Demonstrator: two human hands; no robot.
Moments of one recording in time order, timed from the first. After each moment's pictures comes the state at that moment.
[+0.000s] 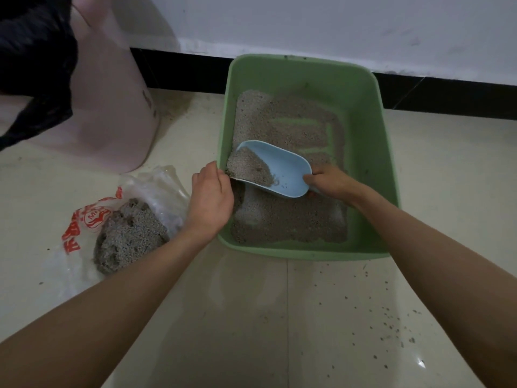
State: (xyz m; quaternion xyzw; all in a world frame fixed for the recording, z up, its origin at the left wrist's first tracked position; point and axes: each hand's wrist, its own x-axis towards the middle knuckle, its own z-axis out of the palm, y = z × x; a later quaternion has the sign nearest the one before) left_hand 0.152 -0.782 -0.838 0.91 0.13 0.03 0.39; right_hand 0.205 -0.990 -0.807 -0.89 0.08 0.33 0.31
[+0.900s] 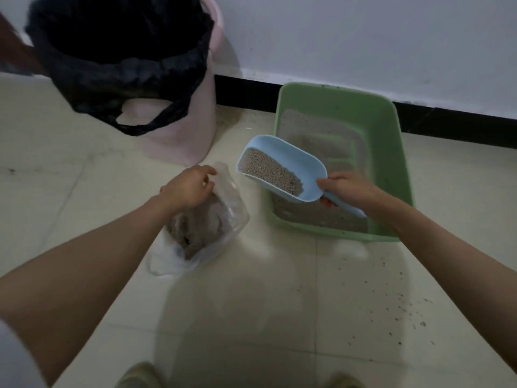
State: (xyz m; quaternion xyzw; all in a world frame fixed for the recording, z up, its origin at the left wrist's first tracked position) left_hand 0.109 -0.636 -0.791 0.97 0.01 -0.15 0.22; right_hand 0.123 -0.931 -0.717 -0.88 0.04 0.28 0.39
